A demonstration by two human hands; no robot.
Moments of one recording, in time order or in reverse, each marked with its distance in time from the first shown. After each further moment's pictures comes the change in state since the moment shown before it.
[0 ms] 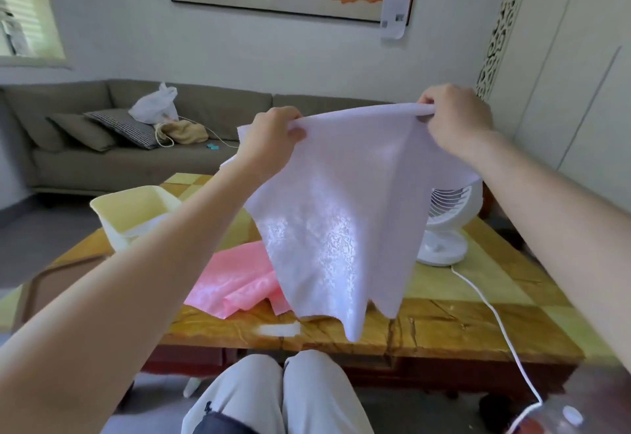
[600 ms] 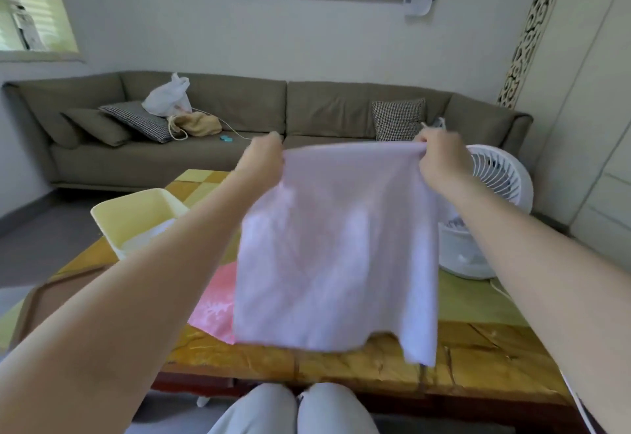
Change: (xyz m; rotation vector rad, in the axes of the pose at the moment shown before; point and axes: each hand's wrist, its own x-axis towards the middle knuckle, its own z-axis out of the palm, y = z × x) left_hand 0.051 -0.088 0.052 0.265 -0.251 -0.271; right_hand 0.031 0.005 0.134 0.161 -0.100 0.140
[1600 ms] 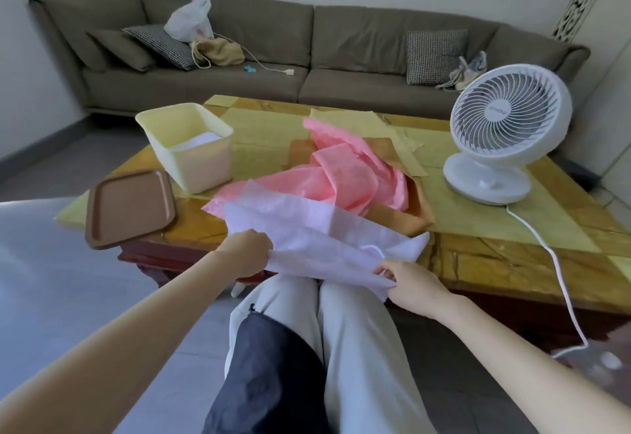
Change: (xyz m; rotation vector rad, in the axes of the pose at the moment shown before) left_hand -0.228 -0.122 0.099 0.358 -0.641 -0.054; right_hand -0.290 0.052 0.093 0.042 -0.988 -0.096
